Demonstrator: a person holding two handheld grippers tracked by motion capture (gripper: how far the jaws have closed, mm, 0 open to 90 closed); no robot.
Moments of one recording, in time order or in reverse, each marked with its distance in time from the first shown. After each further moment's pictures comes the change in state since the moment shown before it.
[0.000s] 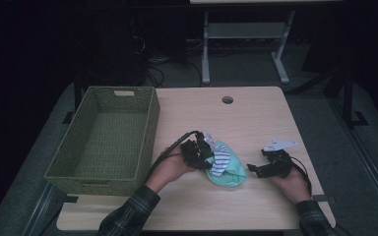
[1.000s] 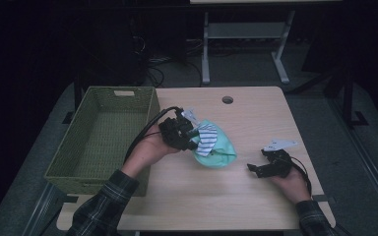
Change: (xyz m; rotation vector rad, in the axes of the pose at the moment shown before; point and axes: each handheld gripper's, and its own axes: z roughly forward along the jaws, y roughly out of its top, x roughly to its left) left arm 0.019 0.002 -0.094 -0.061 0.064 -0.034; right arm 0.000 0.000 0.000 -0.002 -0.002 0.004
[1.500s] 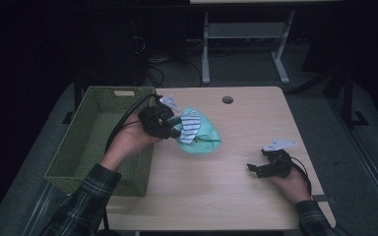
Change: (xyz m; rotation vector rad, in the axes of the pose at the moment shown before) left arm 0.022 -0.014 -0.052 -0.010 0.085 -0.039; right arm -0.001 0.000 0.000 -0.002 -0.003 -0.009
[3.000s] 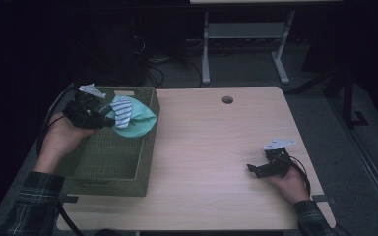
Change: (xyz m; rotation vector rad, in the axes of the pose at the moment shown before) left arm 0.068 -0.114 -0.091 0.002 0.246 -0.307; right arm 0.000 0.001 0.003 0.026 -0.029 0.025
